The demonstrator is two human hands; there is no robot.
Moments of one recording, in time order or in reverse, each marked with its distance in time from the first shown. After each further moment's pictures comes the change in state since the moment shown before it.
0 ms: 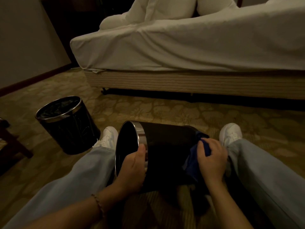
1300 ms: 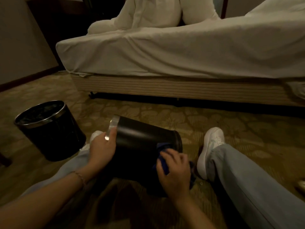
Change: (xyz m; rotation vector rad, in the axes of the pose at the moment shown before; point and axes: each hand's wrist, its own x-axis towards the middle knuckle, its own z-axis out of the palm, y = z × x) left_hand 0.077 -0.029 -0.028 0.349 0.477 -0.090; right_hand -0.050 -0.019 0.001 -0.086 -0.148 -0.389
